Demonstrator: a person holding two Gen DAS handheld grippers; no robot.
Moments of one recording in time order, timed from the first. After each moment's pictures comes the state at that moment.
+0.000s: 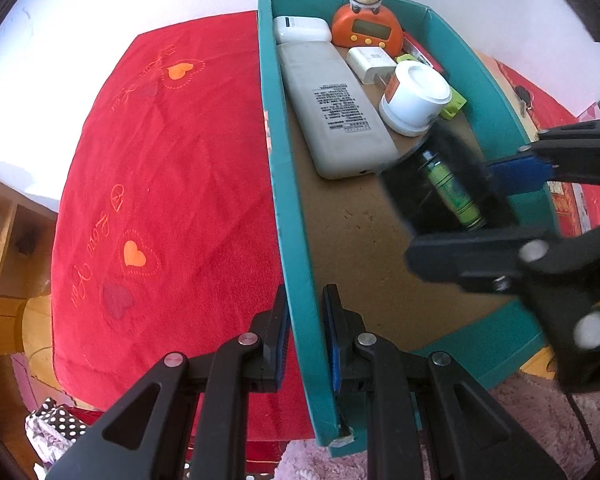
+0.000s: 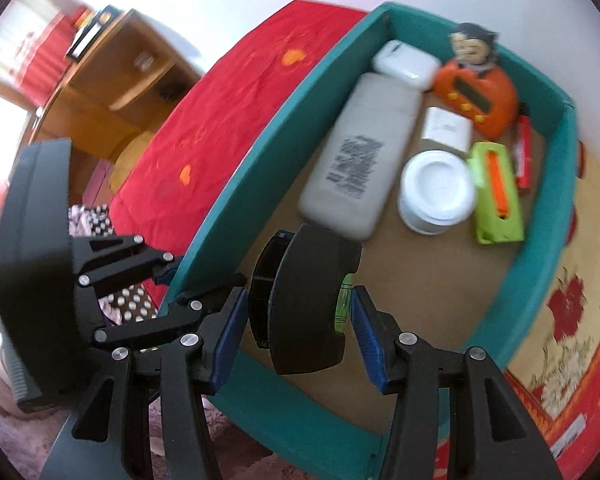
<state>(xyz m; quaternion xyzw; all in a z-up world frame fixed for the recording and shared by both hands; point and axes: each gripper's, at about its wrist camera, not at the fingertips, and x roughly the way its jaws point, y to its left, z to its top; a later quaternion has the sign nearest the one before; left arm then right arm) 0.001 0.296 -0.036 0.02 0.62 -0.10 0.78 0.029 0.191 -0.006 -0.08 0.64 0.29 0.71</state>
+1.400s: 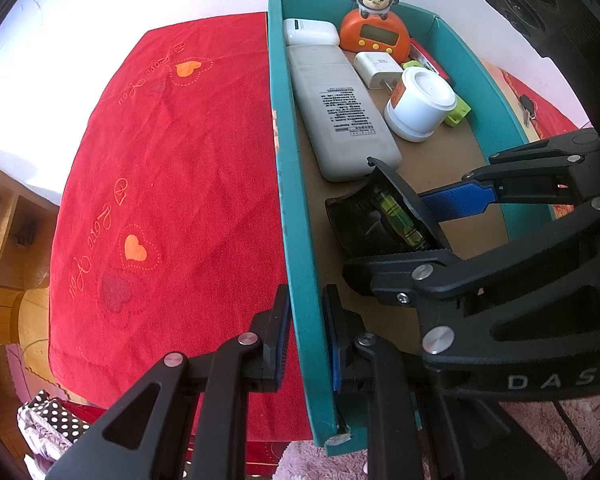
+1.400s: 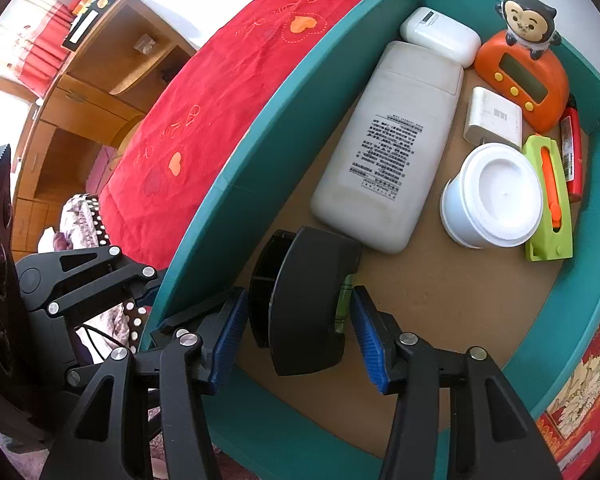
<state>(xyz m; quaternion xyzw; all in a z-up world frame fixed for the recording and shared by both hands) -0.001 0.295 -0.037 0.01 0.62 -0.10 0.78 0.044 0.223 -0.044 -0.08 0.66 0.29 0.69</state>
